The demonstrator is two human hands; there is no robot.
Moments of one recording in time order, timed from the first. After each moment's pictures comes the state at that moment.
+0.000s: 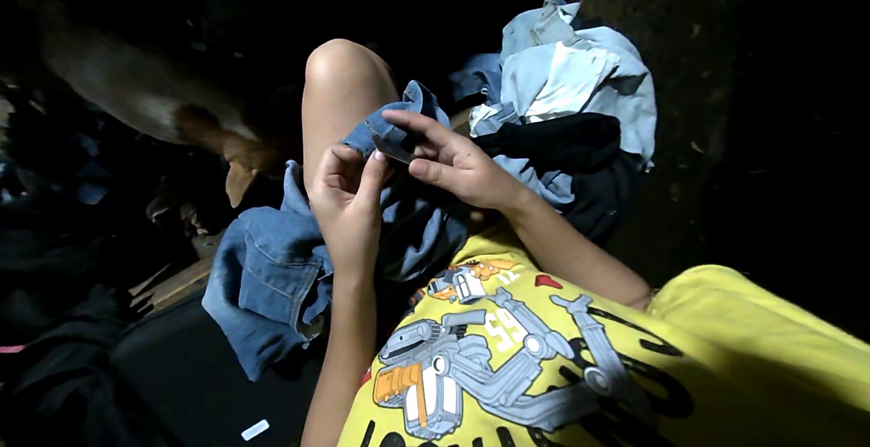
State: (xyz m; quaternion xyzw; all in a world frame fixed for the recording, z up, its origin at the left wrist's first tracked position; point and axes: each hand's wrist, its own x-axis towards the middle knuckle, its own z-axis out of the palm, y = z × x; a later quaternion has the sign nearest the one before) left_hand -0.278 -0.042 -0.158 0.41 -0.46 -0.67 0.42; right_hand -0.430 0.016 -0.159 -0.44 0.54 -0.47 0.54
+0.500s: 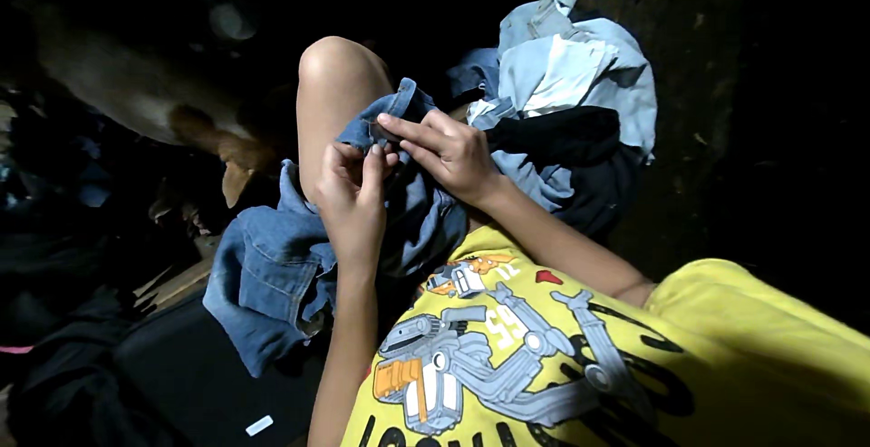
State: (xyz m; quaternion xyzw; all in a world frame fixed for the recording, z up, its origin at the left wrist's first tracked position) left_hand -0.280 -0.040 -0.164 0.45 -0.56 -0.60 0.35; right_hand -0.432 0.014 -0.197 -0.62 0.69 -0.36 0.10
